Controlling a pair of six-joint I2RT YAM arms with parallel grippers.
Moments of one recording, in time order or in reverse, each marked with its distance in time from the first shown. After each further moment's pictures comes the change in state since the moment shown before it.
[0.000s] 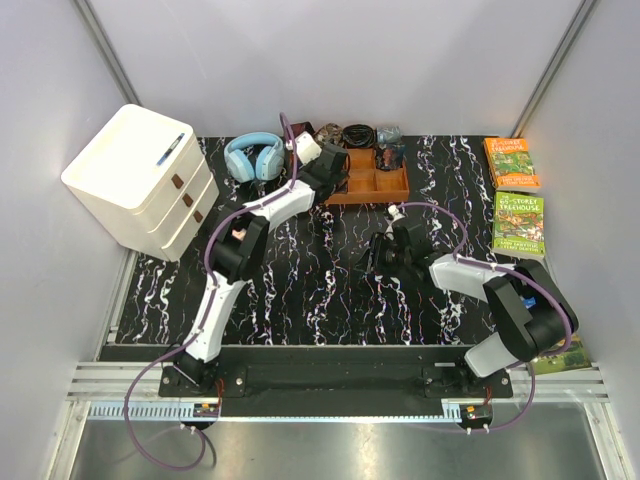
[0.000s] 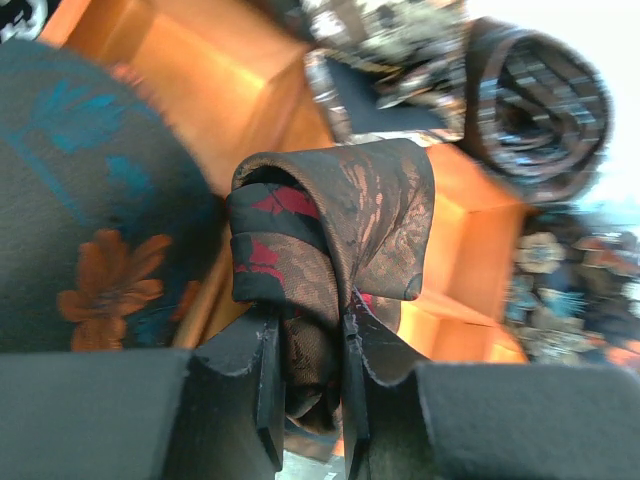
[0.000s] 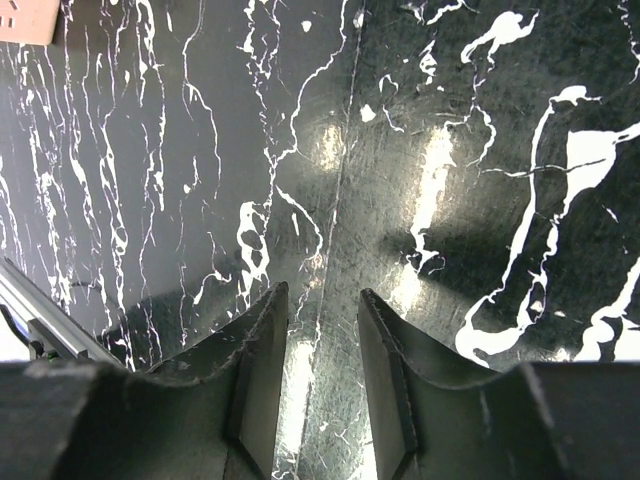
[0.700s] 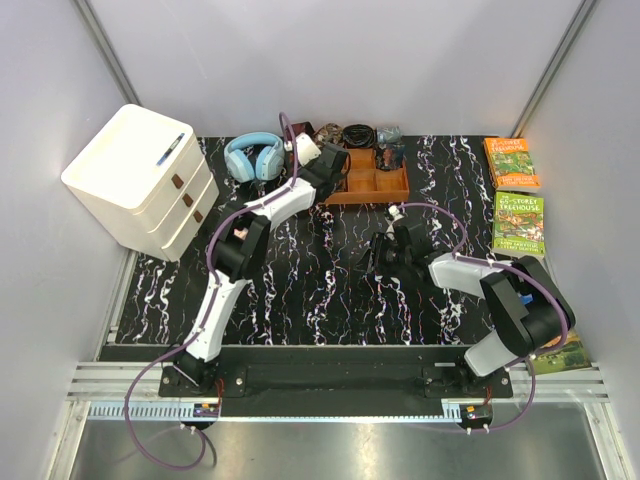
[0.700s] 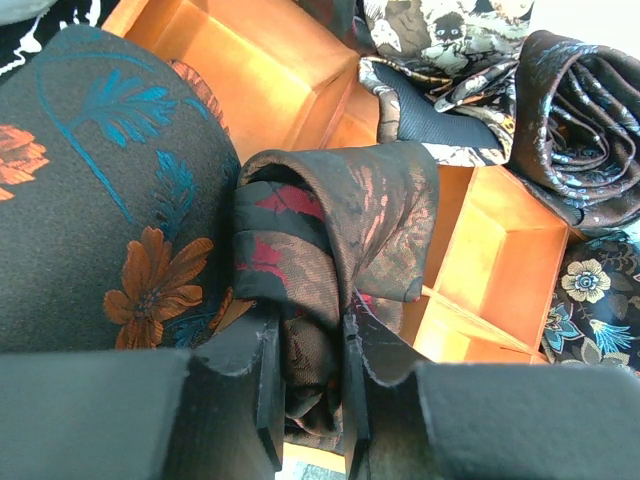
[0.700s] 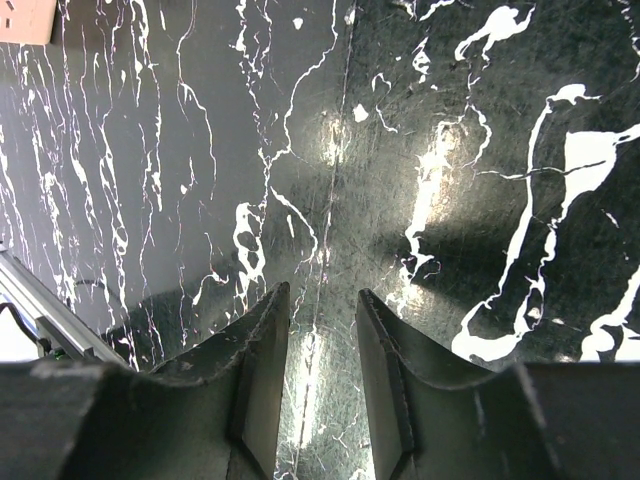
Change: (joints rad) left arm 0.008 0.039 0.057 -0.097 -0.044 -0.043; right arm -0.016 0.024 0.000 0.017 -0.031 0.007
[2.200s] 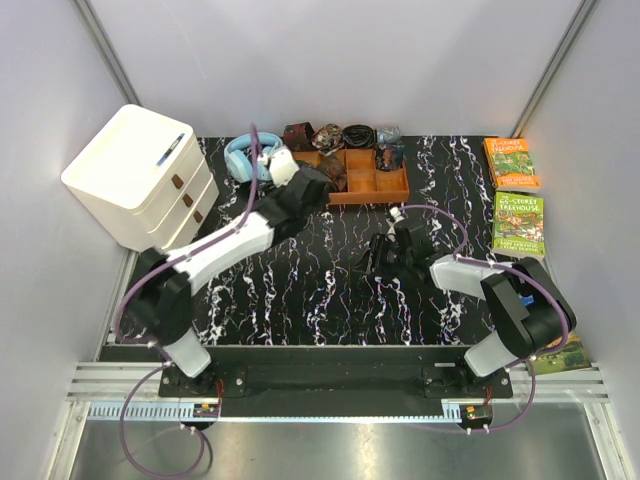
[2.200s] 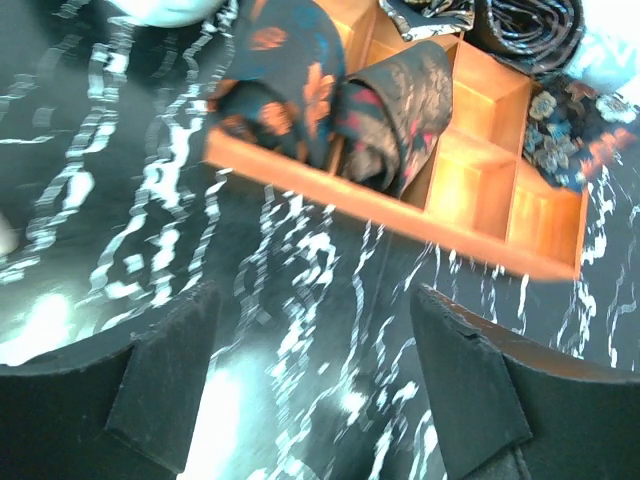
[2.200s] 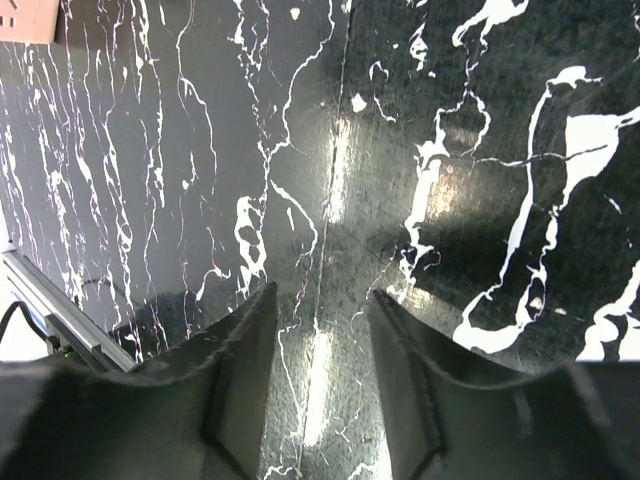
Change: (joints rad) left arm -0.129 -0.688 -0.615 -0.063 -0.056 0.138; right arm -0.004 -0.004 -0.014 0.010 -0.012 0.018
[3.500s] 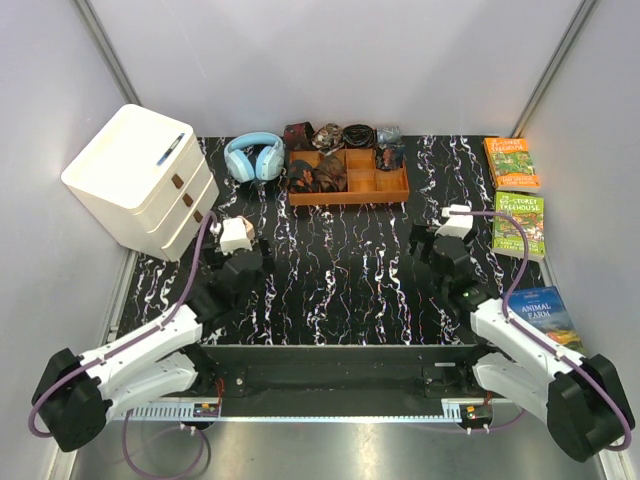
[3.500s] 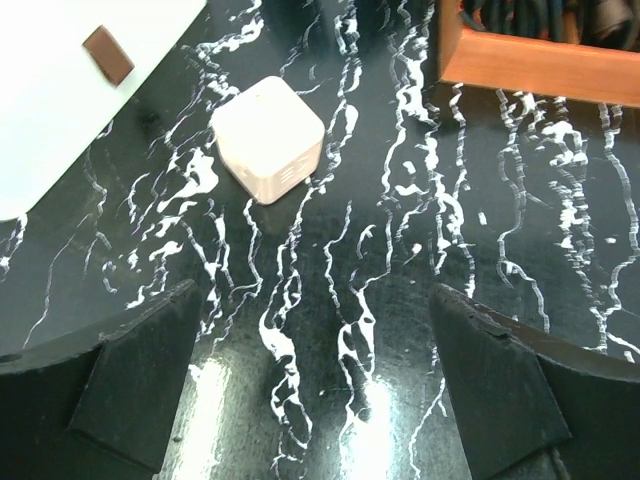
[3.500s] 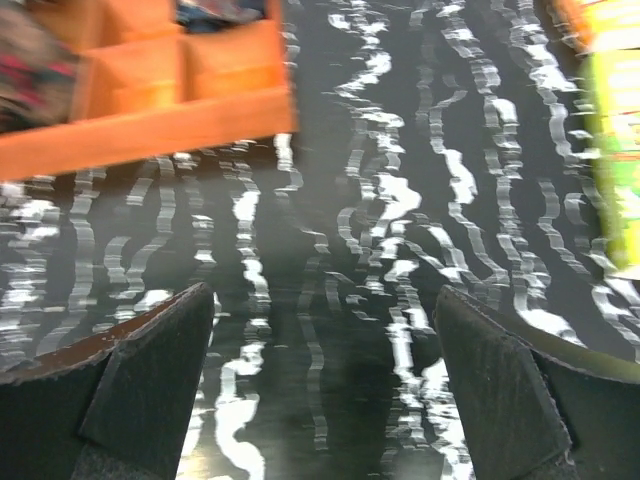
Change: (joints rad) left arm -0.044 -0.801 -0.879 0.219 -0.141 0.406; right arm -0.007 -0.587 -0.209 0.065 0.846 -0.415
